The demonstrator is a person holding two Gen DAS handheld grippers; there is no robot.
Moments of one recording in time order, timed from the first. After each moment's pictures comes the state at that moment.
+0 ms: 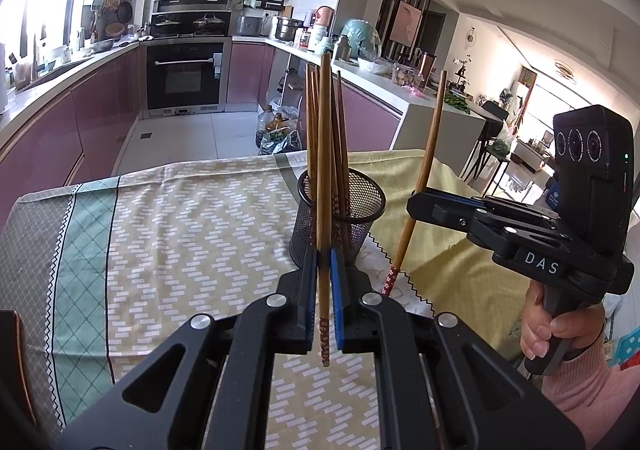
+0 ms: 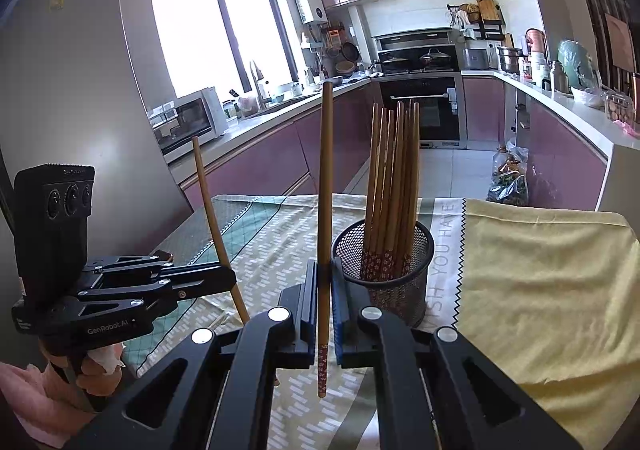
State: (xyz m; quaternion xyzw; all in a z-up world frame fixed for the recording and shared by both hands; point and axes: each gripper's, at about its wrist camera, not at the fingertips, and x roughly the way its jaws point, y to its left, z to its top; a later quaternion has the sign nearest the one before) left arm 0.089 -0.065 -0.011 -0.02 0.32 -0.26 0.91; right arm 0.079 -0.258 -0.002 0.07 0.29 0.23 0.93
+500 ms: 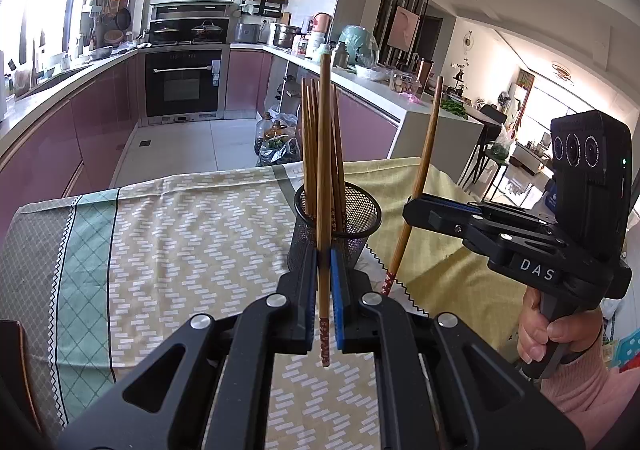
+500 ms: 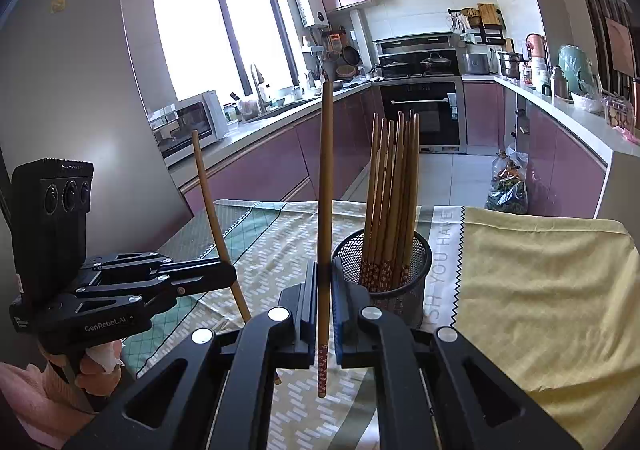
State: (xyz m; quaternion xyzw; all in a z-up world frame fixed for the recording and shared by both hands) left arm 0.092 -0.068 0.000 -0.02 0.31 -0.26 0.91; right arm 0.083 -0.257 0.004 0.06 0.28 0.23 0.93
